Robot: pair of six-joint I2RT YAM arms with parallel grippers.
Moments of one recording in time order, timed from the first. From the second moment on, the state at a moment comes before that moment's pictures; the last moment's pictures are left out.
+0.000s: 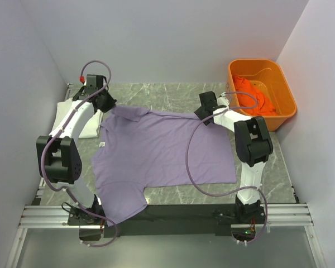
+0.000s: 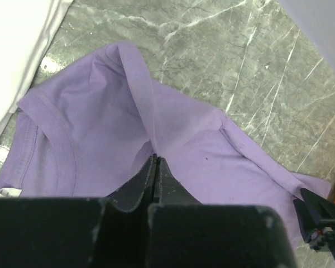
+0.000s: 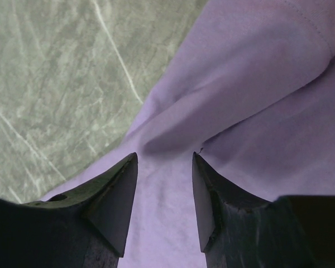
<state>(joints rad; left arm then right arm) -0.09 1.70 1.44 -0.51 -0.05 -0.74 0.29 2.00 1.34 -0.23 0.31 1.07</state>
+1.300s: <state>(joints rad) -0.02 1.59 1.46 -0.53 0.01 -0.74 0.27 2.01 1.36 -0.27 0.43 1.02</state>
